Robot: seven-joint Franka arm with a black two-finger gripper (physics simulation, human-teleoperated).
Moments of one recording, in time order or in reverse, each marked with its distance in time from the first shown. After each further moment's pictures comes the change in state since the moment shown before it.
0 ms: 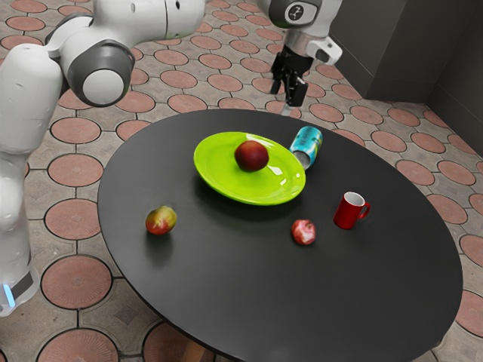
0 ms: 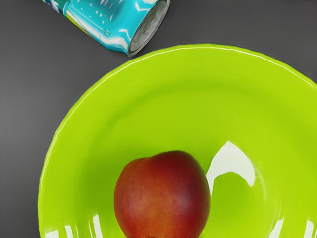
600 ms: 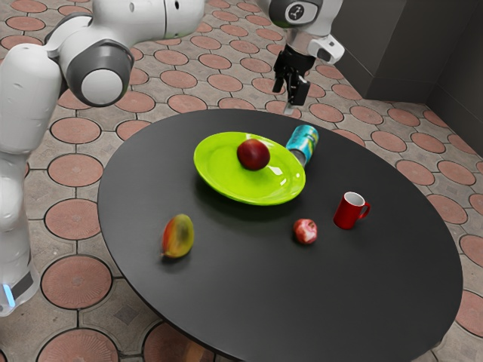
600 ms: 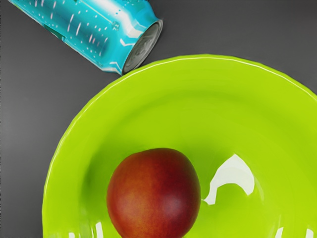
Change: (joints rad) arm -0.009 -0.006 0.000 -0.002 0.014 0.017 -0.005
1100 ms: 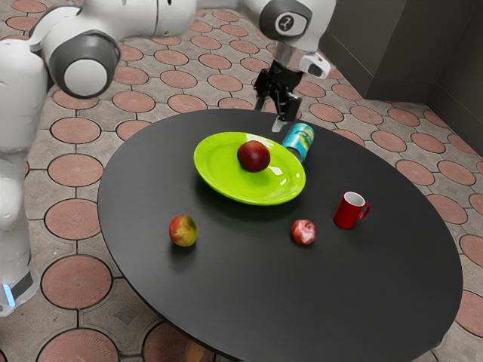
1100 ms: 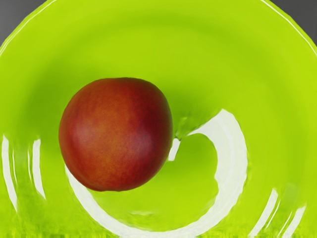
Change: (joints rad) arm -0.009 -0.093 0.006 -0.210 -0.081 0.002 -0.217
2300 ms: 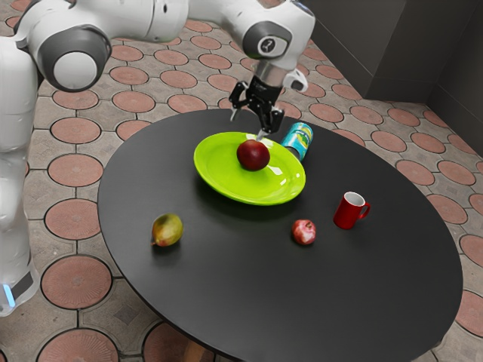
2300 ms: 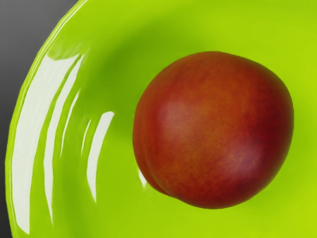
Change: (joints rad) arm -0.049 -0.071 0.106 -0.245 0.042 0.147 -0.297
